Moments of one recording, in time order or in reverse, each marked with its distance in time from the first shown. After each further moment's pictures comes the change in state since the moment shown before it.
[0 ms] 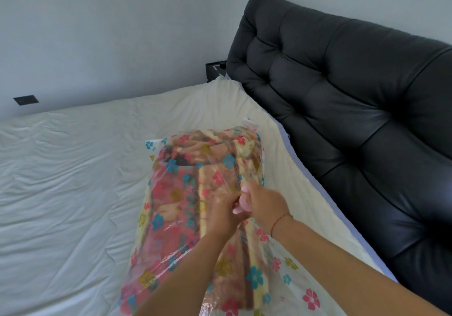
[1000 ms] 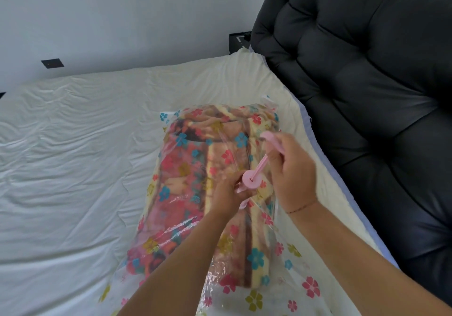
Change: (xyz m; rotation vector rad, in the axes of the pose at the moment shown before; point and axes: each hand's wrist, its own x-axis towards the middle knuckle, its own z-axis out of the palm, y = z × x) left_hand 0.009 -0.014 0.002 -0.089 0.110 -0.043; right_hand 0.013 0.022 -0.013 0.461 0.648 -0.208
